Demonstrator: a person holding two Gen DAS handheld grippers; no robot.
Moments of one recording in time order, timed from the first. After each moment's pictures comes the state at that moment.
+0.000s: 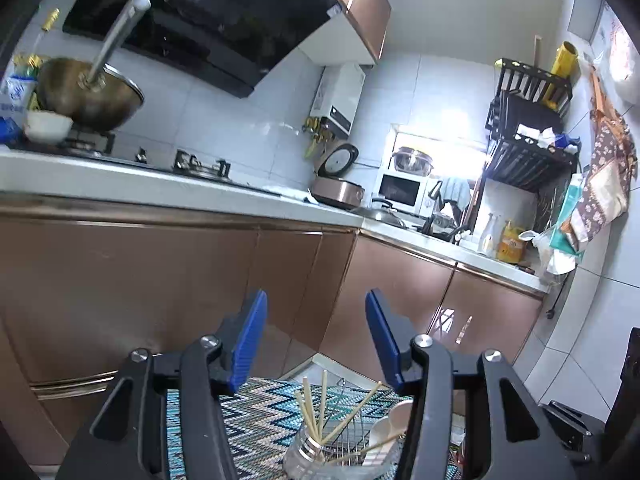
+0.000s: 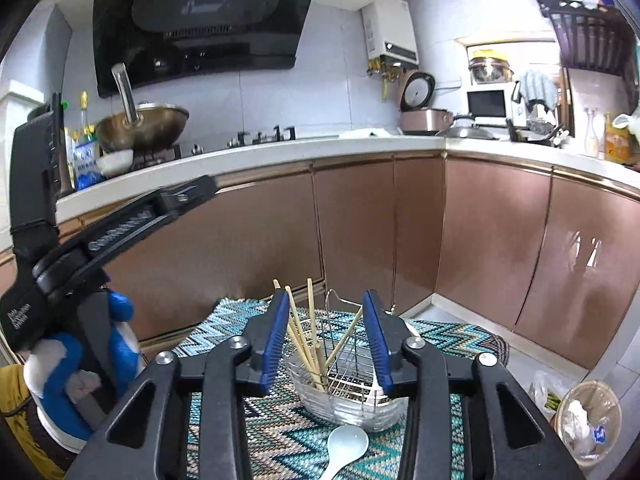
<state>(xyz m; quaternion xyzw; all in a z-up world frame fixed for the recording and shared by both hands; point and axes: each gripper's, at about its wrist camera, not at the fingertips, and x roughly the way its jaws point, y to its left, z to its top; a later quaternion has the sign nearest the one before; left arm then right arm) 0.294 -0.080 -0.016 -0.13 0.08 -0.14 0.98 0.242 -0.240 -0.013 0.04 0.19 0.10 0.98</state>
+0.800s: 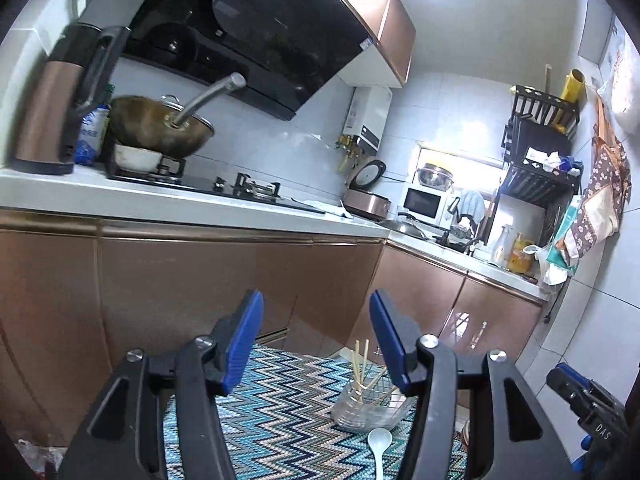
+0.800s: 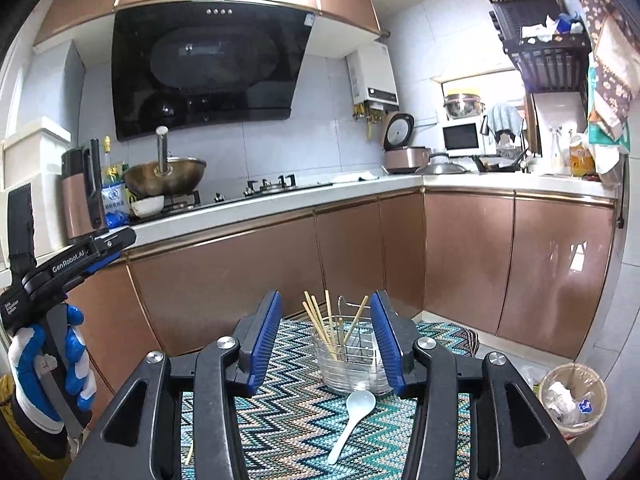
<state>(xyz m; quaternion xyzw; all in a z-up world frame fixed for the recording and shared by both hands) 0.139 0.034 0.027 -0.14 0.08 -0.09 0.98 0.096 -0.235 0.038 0.06 0.13 0.08 0.99</state>
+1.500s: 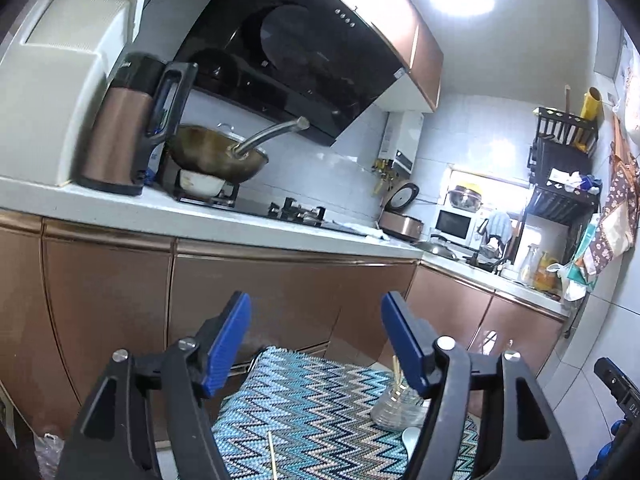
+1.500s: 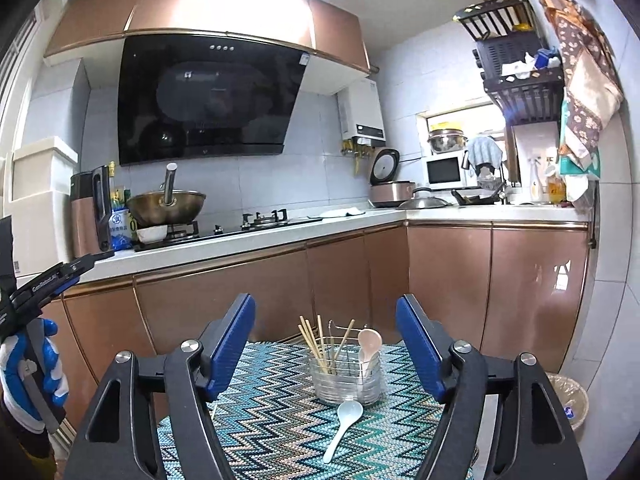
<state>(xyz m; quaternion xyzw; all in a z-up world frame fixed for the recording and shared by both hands) 0.072 0.096 0.032 -0.15 0.06 -0.02 0.99 0.039 -0.242 0.056 0.07 0.08 0.05 0.99</state>
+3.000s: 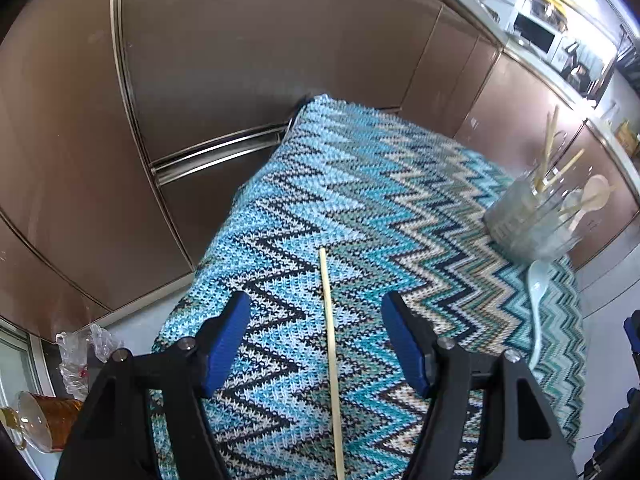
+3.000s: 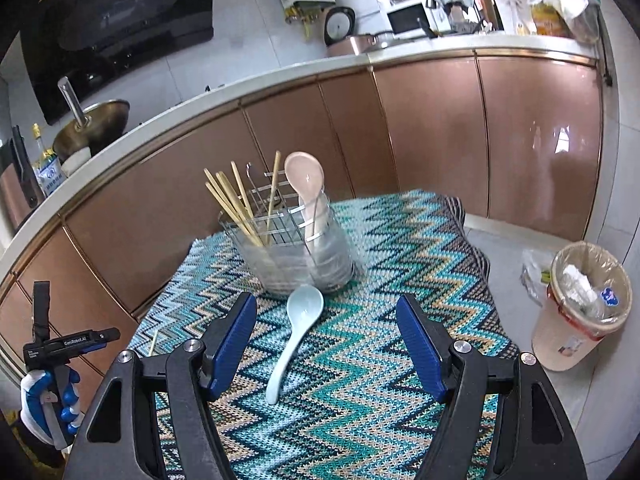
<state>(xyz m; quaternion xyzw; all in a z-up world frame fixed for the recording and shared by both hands) 0.261 0.071 -0.209 -0.11 0.46 0.01 0.88 0.188 -0.298 -0.123 0.16 0.31 0.04 0.94</state>
